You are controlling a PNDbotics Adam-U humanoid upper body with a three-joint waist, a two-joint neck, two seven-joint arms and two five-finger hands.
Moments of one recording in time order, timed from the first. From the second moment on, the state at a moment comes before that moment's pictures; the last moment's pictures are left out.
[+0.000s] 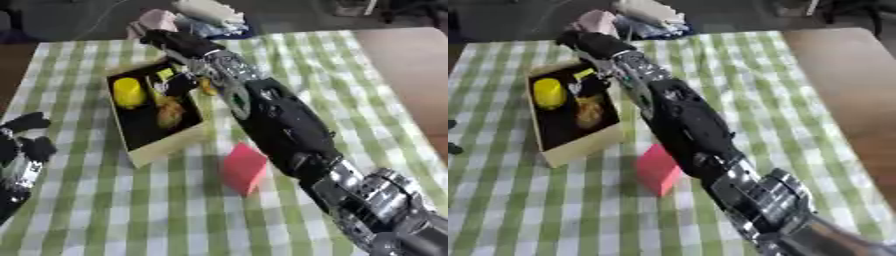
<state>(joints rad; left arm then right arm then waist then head) -0.09 0.14 0.02 -1.95 -0.38 -0.04 -0.23 -1.11 -0.02 0.21 -0.85 1.08 -0.16 0.23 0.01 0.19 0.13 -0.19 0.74</state>
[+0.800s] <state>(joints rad) -0.09 0.14 0.02 -1.95 -0.38 -0.04 -0.23 -1.12 -0.10 0.12 -0.79 1.03 -0.04 0.22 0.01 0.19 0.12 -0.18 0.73</state>
